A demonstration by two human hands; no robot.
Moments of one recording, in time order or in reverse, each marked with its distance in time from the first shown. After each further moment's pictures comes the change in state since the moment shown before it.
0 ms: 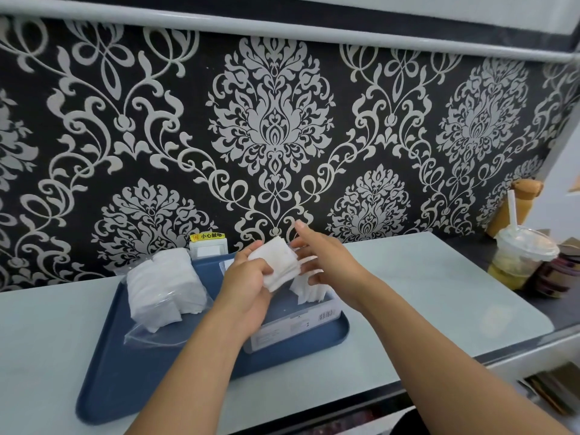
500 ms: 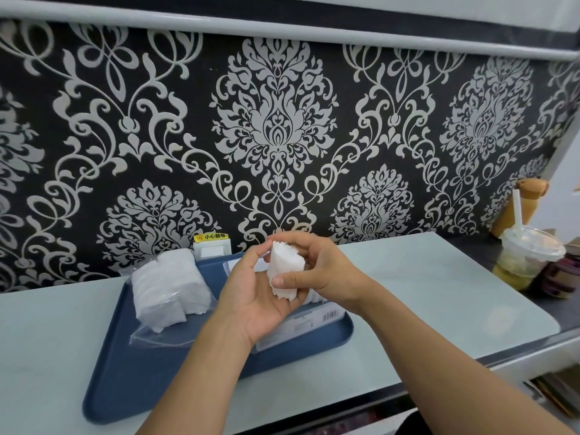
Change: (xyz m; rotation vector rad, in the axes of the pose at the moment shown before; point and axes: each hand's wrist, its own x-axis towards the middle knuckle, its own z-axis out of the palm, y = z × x) left_hand -0.015 0.003 -0.003 -0.294 -0.286 -0.334; right_hand -0.009 0.002 0.008 0.140 -0.300 -0.308
